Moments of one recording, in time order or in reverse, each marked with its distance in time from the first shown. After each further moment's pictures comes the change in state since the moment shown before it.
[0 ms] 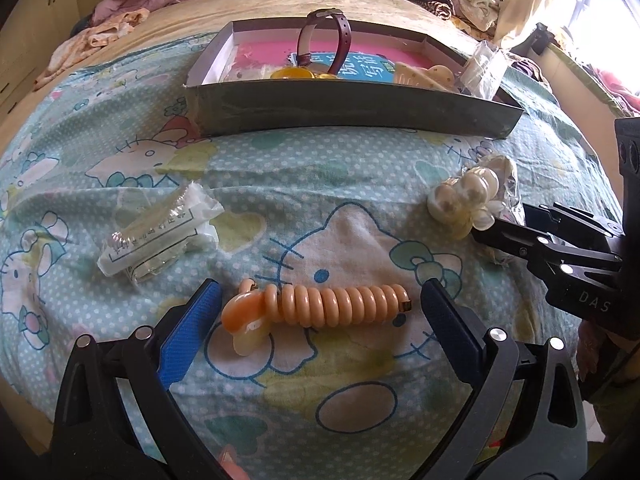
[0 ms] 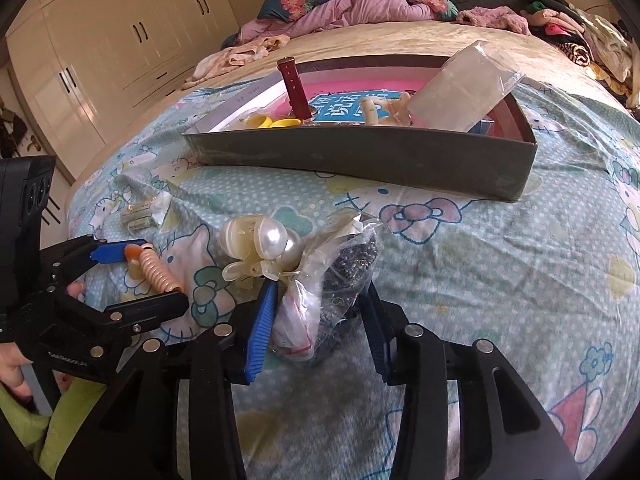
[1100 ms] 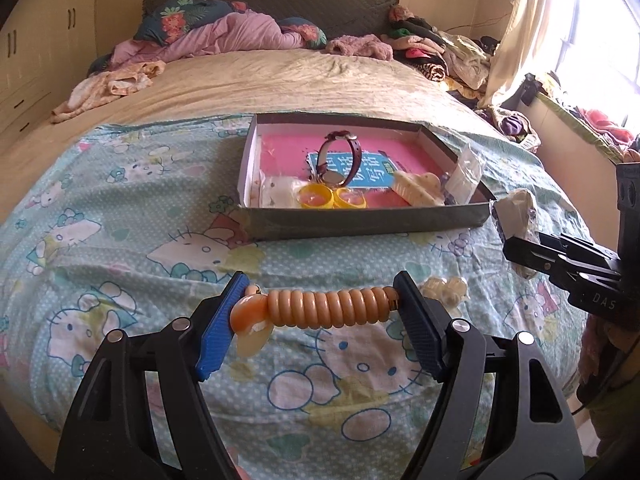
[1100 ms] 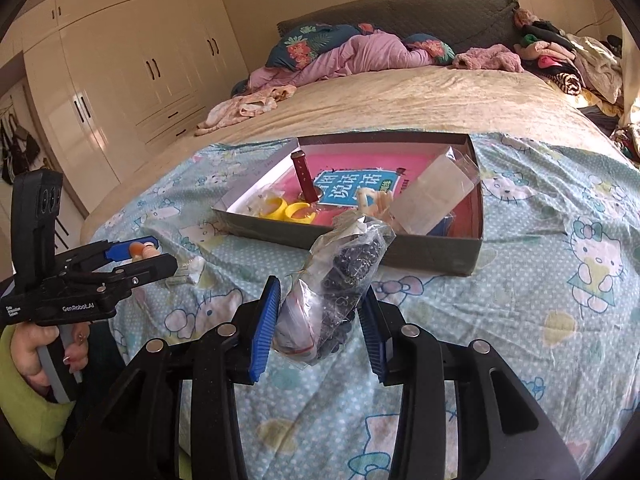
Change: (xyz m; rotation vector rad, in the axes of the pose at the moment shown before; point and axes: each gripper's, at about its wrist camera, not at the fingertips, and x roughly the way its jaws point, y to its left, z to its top) left arm -0.068 0.021 0.033 -0.030 -0.228 -0.011; right arm -0.069 -0.001 0.033 -0.017 -0.172 0.017
